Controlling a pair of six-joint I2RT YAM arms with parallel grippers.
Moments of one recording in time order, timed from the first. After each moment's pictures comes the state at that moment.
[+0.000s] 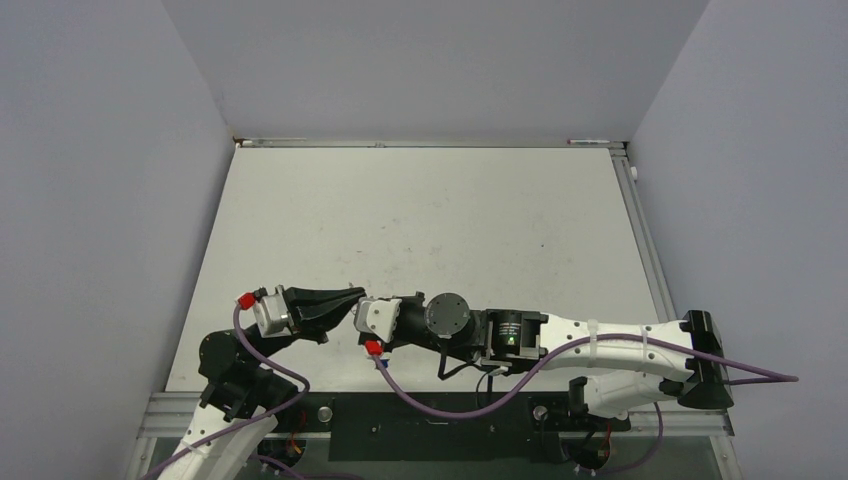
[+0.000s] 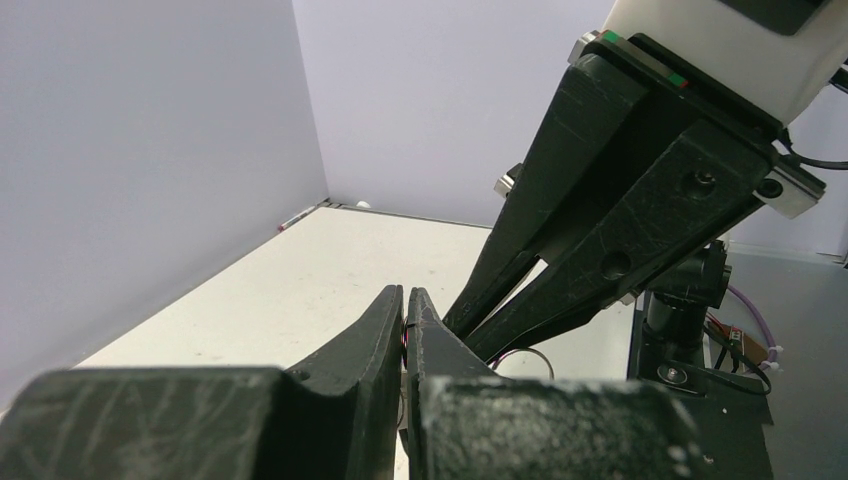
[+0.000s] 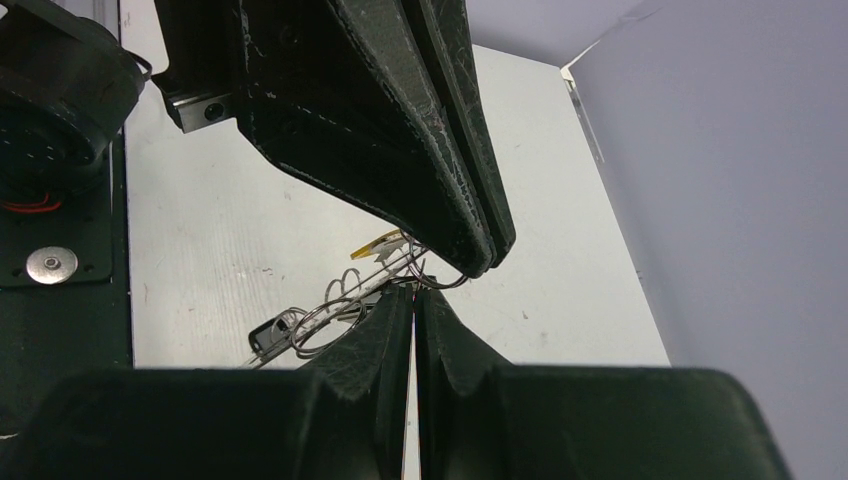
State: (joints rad) left arm -0.46 0.20 0.33 0.36 0.62 -0.25; right arm 1.43 1.27 1.08 -0.04 0.24 -0.48
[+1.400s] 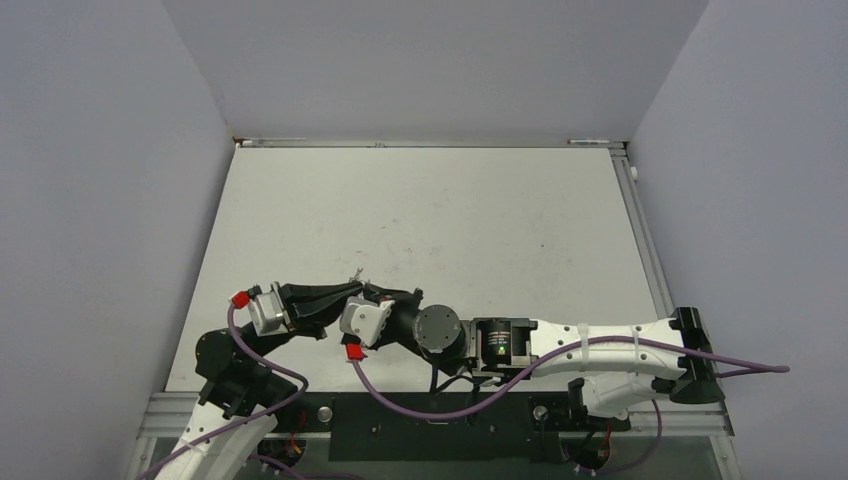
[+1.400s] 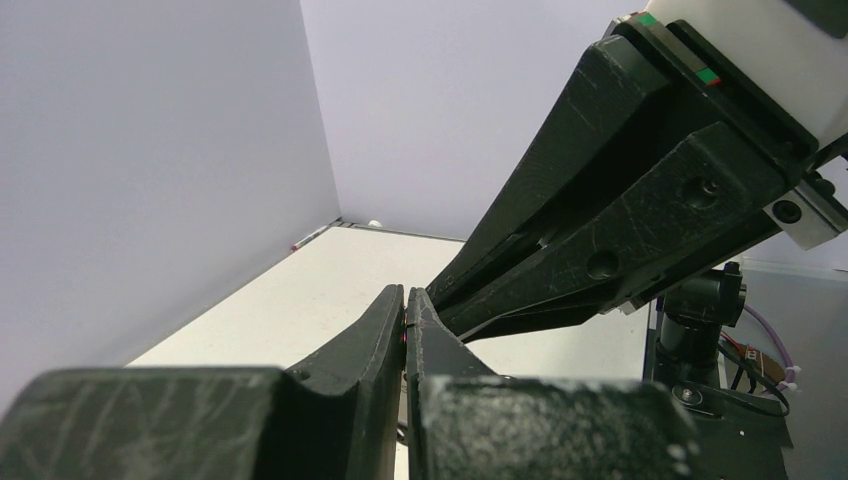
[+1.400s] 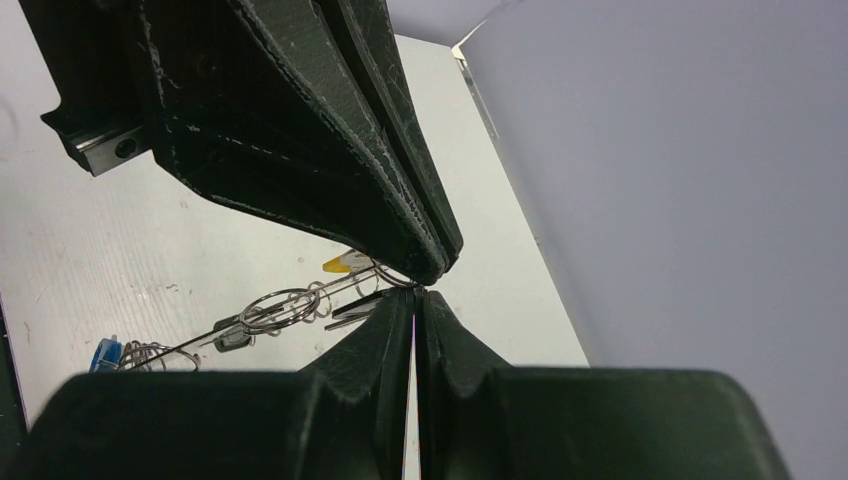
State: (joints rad) left arm -0.46 0.24 0.36 0.41 0.61 -0.25; right arm 1.51 1.33 1.16 -0.01 0.54 -0.58
